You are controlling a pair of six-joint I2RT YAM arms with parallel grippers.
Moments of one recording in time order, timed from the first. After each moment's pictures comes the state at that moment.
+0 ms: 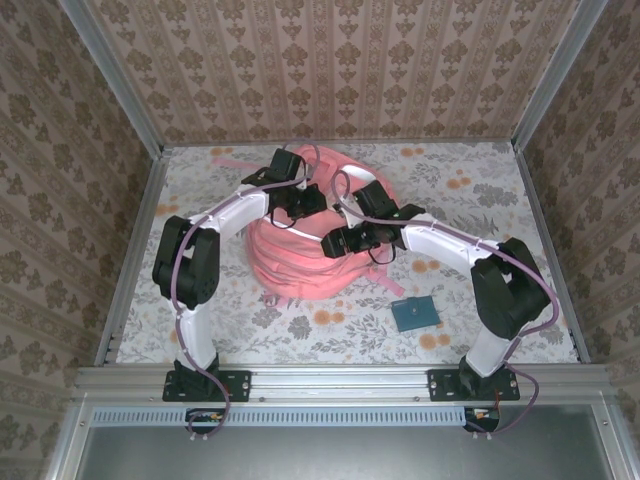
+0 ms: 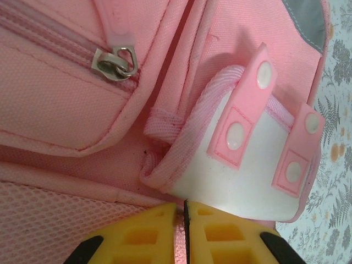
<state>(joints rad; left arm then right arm) -0.50 1.95 1.49 -0.46 0.41 -0.62 0.57 1.71 1.20 -0.43 -0.41 0.25</state>
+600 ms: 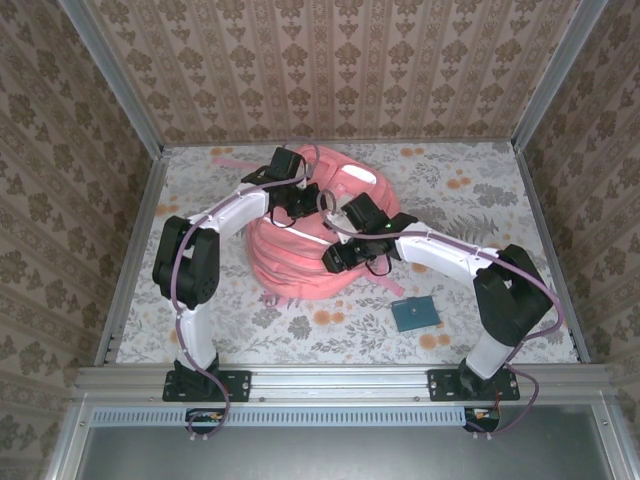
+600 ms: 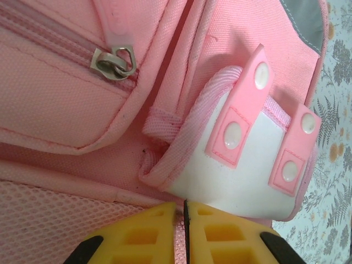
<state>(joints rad) -0.50 1.95 1.51 -0.49 0.41 -0.62 0.67 1.68 1.18 -0.51 -0.34 0.16</state>
